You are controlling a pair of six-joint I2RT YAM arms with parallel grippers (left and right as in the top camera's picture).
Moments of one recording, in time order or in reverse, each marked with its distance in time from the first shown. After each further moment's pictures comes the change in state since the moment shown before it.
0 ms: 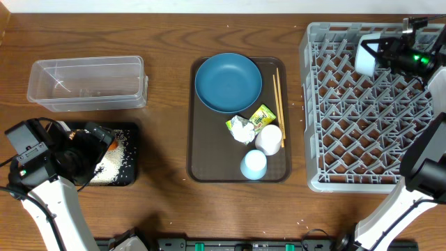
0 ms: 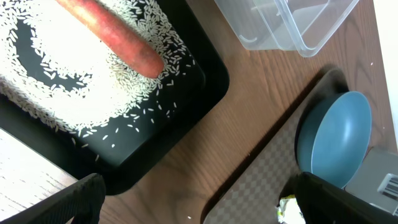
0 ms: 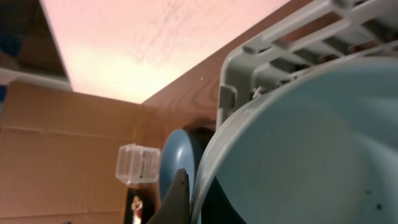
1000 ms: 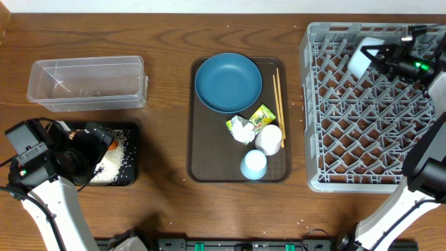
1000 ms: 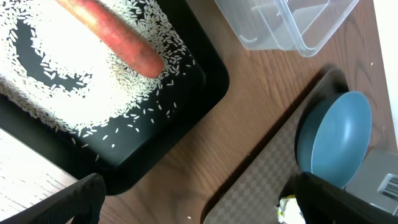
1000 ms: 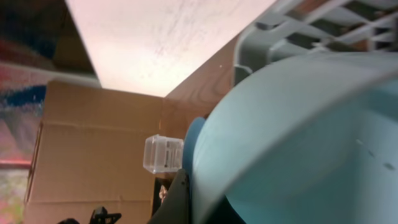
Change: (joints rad) left arm 0.000 0.000 0.000 0.000 0.000 0.000; right arm -0.040 0.000 -0.061 0.024 -0.103 0.040
